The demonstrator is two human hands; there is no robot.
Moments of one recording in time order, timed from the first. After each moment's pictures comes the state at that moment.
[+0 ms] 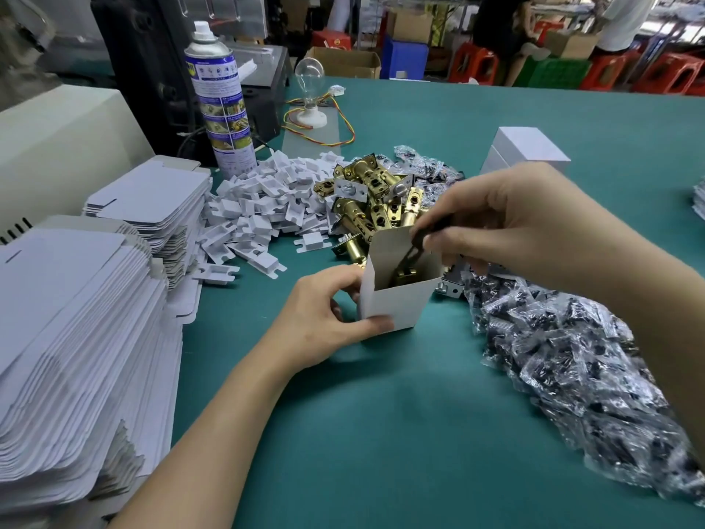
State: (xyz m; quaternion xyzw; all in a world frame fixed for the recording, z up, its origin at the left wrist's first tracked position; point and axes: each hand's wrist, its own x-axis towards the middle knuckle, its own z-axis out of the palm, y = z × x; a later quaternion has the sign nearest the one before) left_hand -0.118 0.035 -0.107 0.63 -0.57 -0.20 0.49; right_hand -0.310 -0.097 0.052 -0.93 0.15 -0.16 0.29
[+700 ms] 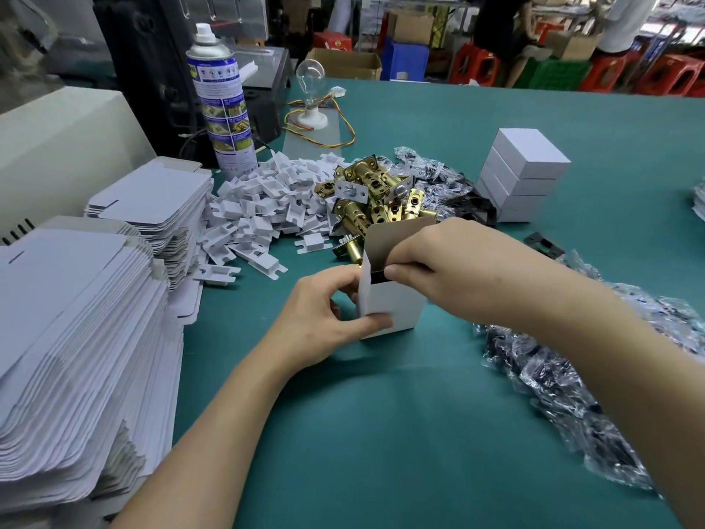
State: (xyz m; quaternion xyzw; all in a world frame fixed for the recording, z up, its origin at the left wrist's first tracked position) left_hand -0.117 0.035 -0.106 0.63 -0.56 -0.21 0.49; right_hand -0.274 -0.073 0.029 -0.97 0.22 0.04 0.07
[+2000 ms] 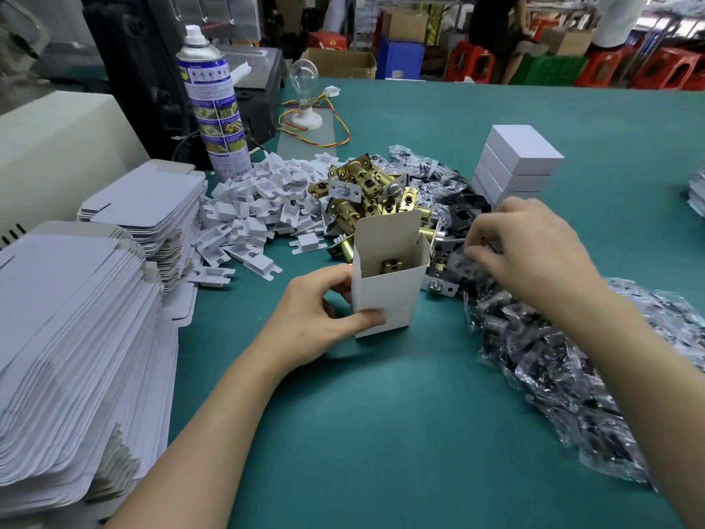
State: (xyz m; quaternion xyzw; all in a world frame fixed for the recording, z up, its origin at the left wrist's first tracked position) left_hand -0.114 0.036 -0.109 0.64 -0.56 -0.22 0.49; right_hand -0.324 -0.141 -0.012 -0.92 0.38 -0.13 -0.01
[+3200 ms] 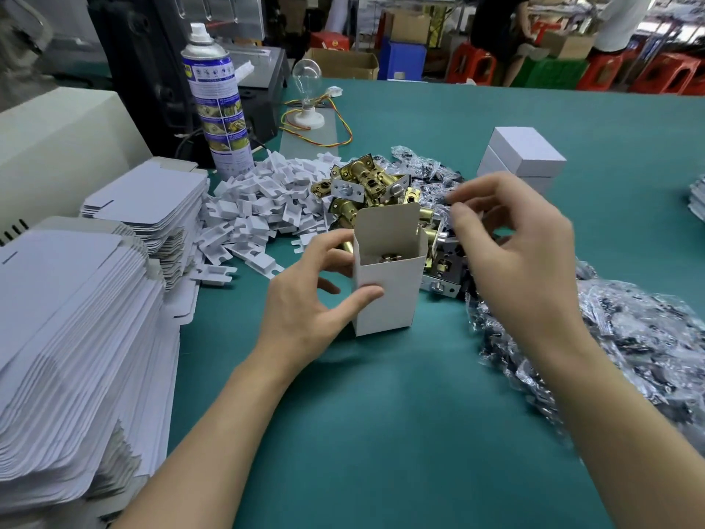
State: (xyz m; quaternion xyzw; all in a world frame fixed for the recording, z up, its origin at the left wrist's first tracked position) left_hand -0.125 0.037 -0.101 0.63 -0.54 -0.02 0.56; right_hand -0.303 -0.078 -0.007 -0.79 0.29 -0.47 0.26
